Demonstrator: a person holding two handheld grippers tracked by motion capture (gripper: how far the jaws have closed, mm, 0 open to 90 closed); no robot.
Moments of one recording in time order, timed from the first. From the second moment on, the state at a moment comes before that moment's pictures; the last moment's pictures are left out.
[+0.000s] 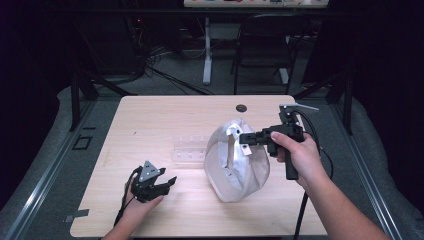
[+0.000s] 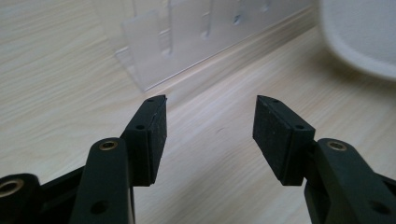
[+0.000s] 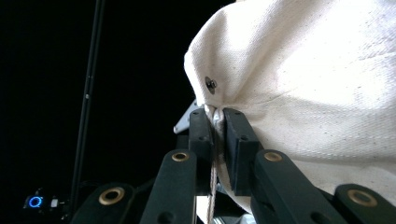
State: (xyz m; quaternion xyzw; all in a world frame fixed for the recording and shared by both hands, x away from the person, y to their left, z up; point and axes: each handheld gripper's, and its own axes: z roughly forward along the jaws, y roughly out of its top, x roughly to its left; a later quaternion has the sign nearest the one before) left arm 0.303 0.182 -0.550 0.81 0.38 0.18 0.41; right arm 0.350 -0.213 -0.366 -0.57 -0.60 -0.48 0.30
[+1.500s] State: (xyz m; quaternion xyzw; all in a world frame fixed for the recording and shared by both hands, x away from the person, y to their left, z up) left arm 0.267 0.056 -0.519 0.86 0.24 0.26 0.38; right arm 0.372 -0.183 -0.341 -0.56 -0.59 -0.51 0.28
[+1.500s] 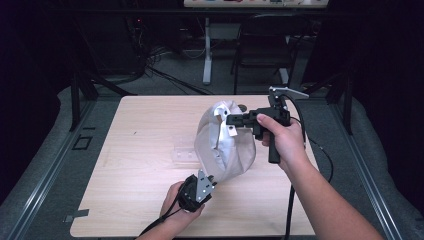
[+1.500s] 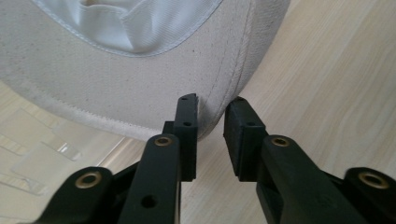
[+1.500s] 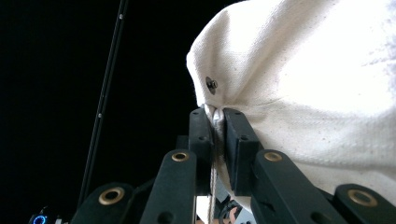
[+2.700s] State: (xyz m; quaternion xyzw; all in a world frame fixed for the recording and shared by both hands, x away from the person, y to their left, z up) left arm 0.311 0.089 -0.504 0.82 0.24 0.20 0.48; right arm 0.392 -0.171 -0.330 -0.56 -0.59 -0.52 0.26
